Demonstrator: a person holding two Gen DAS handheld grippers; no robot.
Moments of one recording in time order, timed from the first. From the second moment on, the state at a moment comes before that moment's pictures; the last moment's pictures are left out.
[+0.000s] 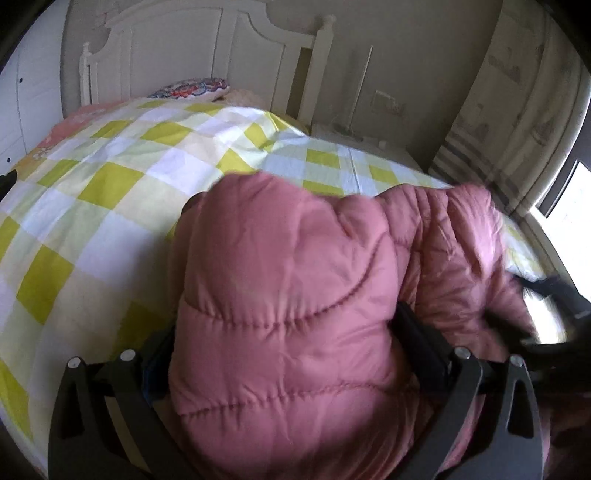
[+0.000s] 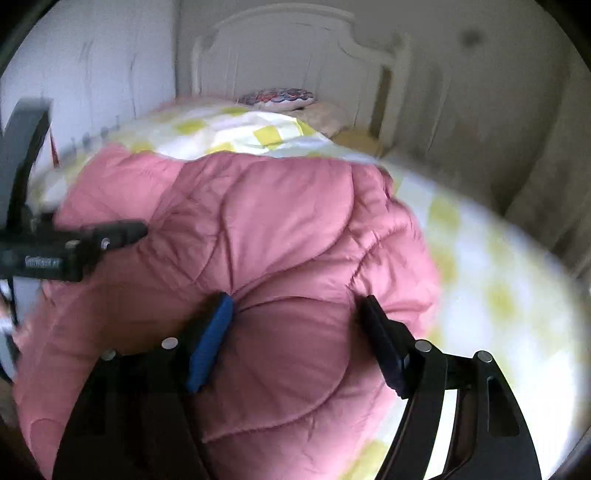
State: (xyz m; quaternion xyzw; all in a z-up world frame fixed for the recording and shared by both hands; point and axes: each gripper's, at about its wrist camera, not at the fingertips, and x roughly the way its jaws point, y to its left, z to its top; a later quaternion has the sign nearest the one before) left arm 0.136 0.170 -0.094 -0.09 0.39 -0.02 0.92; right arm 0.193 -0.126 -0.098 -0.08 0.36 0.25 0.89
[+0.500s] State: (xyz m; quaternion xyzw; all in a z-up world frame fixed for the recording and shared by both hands) left arm 0.132 0.166 -0.094 -0.08 0.38 -0.01 0.92; right arm 0.294 -0.096 -0.073 -0.12 0.43 0.18 0.88
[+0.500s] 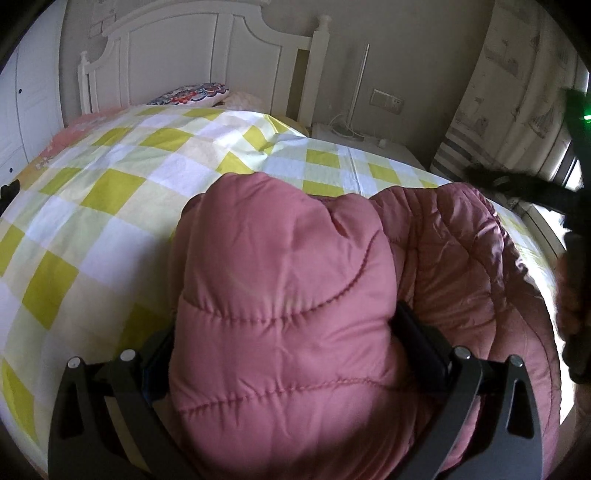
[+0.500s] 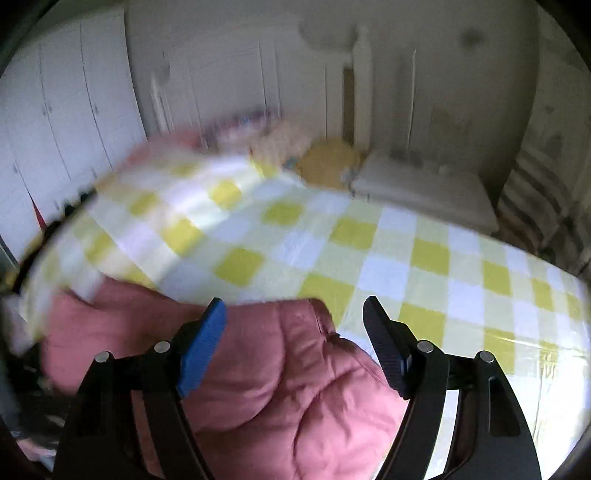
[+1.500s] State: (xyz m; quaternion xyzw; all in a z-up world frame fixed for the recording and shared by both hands) left arm 0.129 0.168 -0.096 -0.09 0.38 -0.01 0.92; right arm 0.055 -0.093 -0.044 -0.18 0.25 0.26 0.91
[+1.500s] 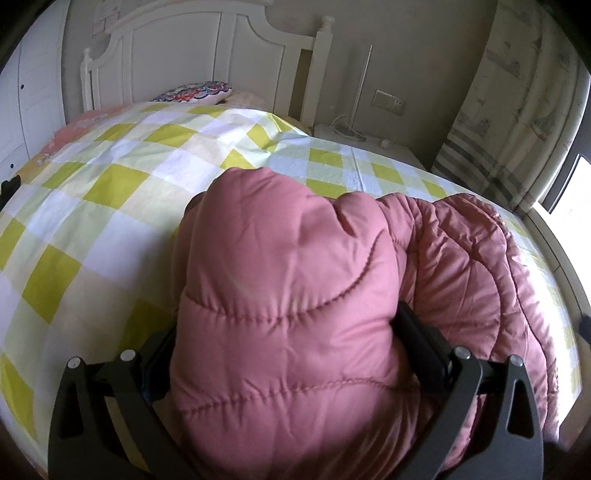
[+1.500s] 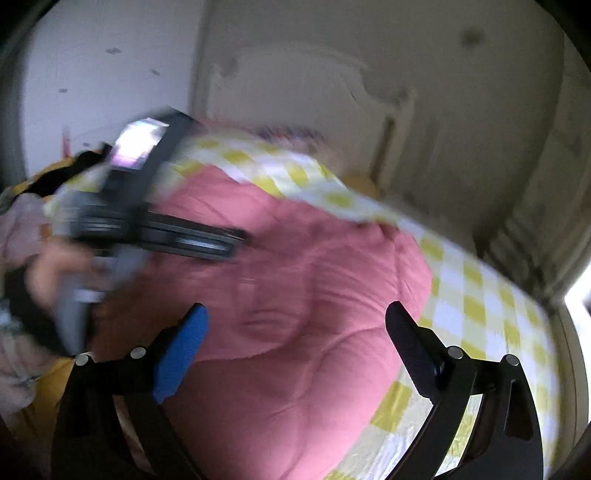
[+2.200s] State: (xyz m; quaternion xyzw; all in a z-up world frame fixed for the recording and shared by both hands) left arm 0.141 0.148 -0.023 -0.02 0.36 -0.02 0.93; right arm 0.041 -0.061 -0.106 -0.25 0.27 0.22 0.91
